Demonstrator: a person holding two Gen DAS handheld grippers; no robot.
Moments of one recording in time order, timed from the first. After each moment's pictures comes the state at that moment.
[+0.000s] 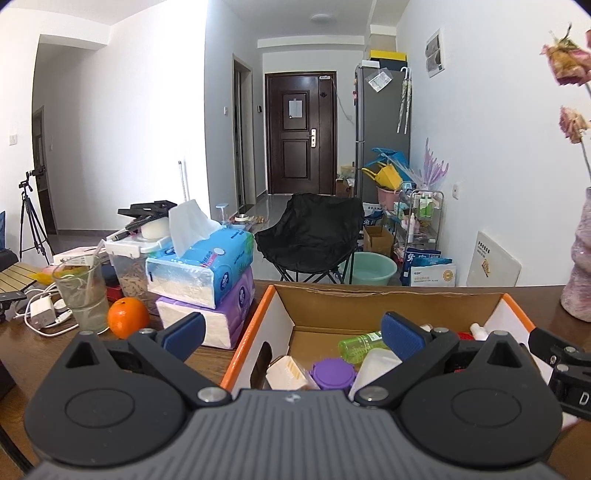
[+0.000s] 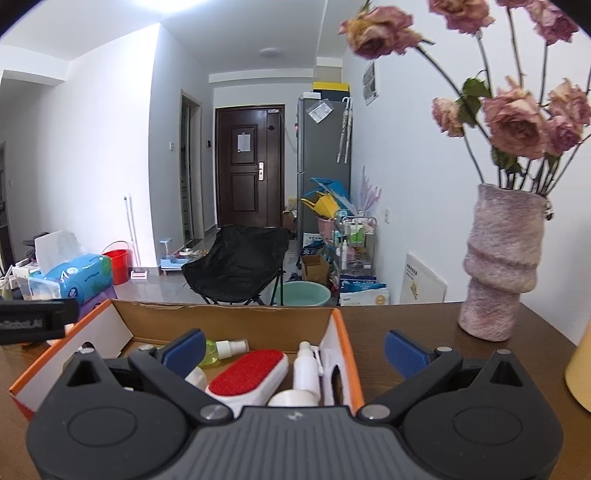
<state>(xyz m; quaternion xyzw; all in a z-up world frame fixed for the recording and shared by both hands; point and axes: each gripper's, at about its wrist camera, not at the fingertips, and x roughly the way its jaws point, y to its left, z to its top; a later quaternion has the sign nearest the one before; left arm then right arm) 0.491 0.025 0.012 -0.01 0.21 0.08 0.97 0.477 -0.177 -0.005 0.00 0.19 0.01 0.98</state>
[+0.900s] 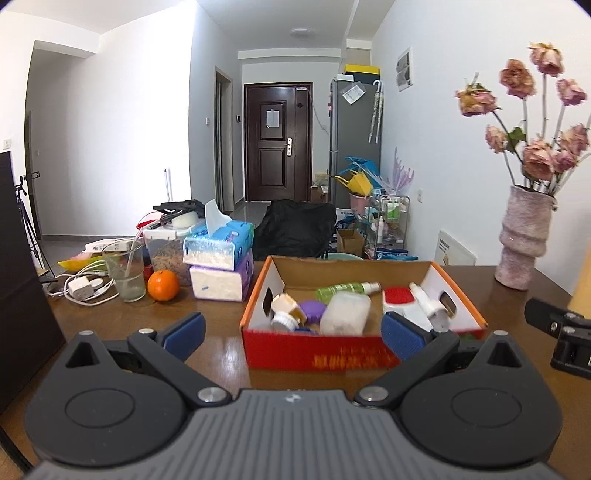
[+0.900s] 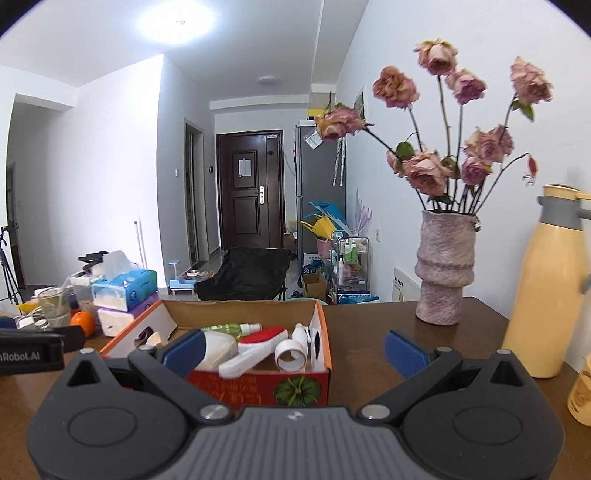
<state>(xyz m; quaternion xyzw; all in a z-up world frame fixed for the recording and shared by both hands) 0.303 0.020 0.041 -0.01 0.20 0.04 0.98 0.289 -0.195 0.036 0.01 0.15 0.01 0.99</state>
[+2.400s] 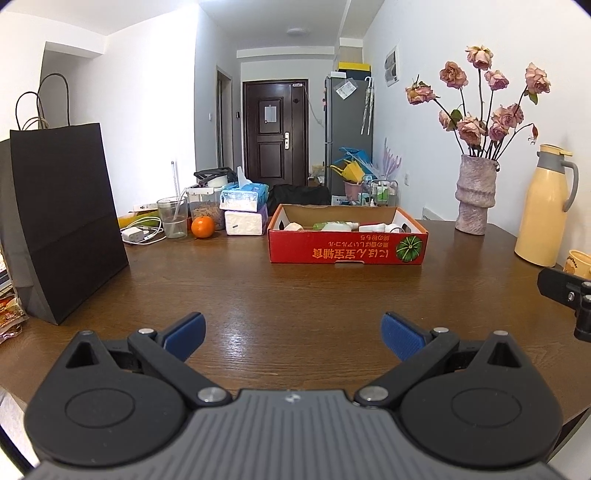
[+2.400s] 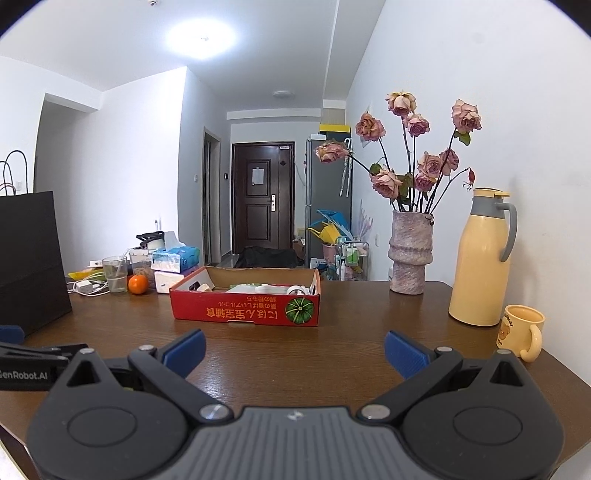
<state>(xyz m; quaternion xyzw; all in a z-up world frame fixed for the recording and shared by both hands) 0.058 0.016 0.015 0.00 0.20 0.04 0.98 0.036 -0.204 0.025 0.00 0.13 0.03 0.99</state>
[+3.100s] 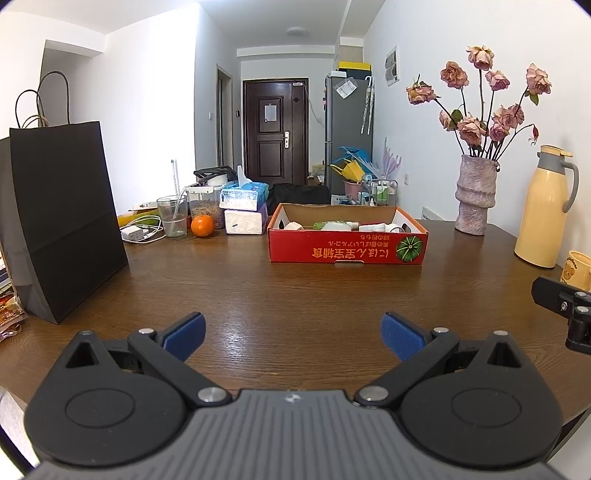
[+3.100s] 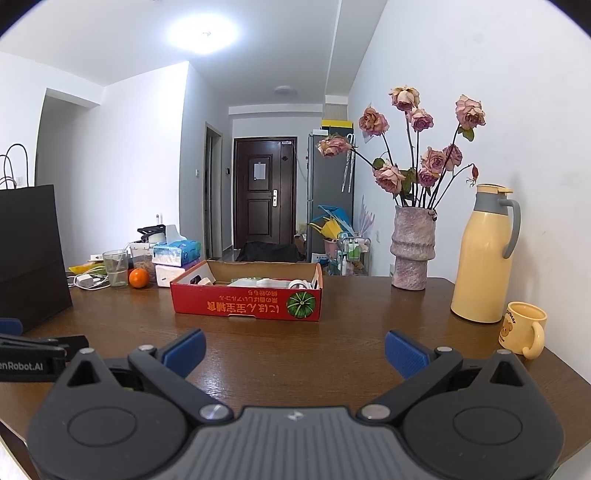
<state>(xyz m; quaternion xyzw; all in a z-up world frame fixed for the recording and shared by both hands) 0.058 0.019 0.014 0.00 0.21 0.04 0.98 0.040 -0.202 0.021 -0.01 0.14 0.03 0.99</state>
